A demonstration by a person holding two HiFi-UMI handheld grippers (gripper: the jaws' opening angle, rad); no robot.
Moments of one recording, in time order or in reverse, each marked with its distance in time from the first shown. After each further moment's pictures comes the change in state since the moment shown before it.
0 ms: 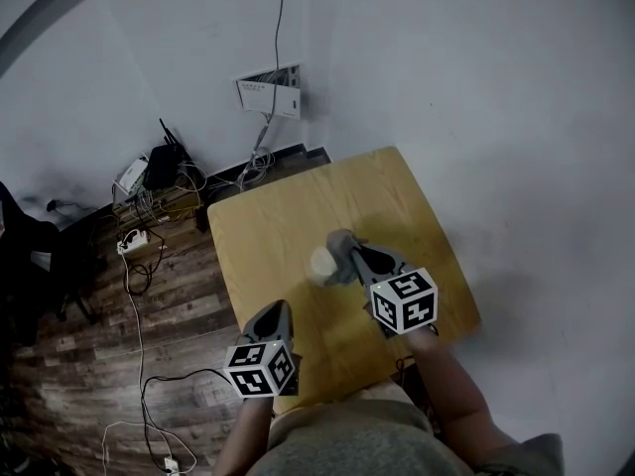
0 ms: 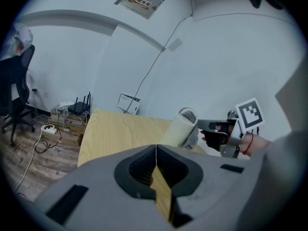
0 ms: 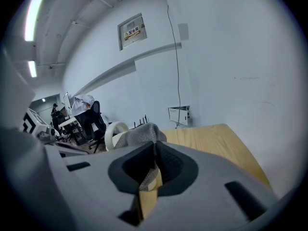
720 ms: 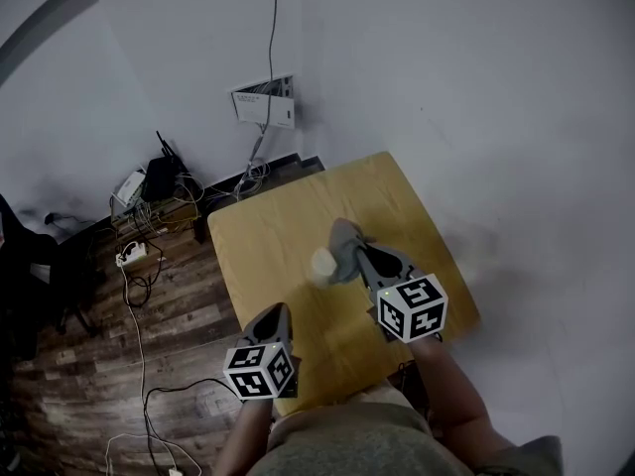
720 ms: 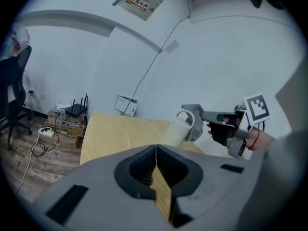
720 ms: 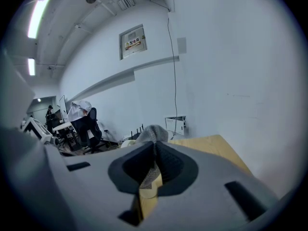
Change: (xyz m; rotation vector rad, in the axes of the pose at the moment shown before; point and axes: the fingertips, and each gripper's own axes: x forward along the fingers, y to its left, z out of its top) left arm -0.010 0.001 0.006 0.025 -0.012 -0.036; right arm -0.034 0.012 0.035 -0.003 -0.111 -0.060
